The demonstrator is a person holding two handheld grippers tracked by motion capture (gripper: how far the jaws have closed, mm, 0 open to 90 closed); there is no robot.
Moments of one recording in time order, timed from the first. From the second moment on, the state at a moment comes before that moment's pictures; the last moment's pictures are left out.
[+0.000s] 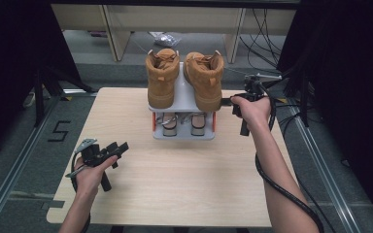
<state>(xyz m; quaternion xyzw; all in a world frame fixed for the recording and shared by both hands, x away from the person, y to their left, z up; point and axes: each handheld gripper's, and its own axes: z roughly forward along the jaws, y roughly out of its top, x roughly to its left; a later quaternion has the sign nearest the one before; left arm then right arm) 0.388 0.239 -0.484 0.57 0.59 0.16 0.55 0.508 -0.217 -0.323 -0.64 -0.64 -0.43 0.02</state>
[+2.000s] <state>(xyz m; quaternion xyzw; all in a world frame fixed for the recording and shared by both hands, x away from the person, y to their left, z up) 0.388 0.239 -0.487 0.57 0.59 0.16 0.55 0.505 -0.207 -0.318 -0.63 -0.64 -0.43 0.02</state>
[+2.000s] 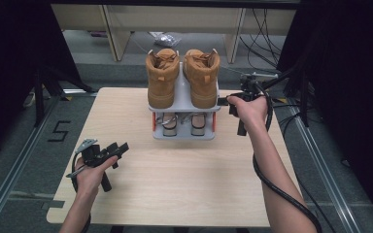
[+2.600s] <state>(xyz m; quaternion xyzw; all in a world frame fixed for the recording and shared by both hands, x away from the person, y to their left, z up) 0.388 0.239 -0.488 0.58 0.59 0.16 0.55 0.480 -0.253 -0.350 -0.65 -0.63 -0.42 0.00</state>
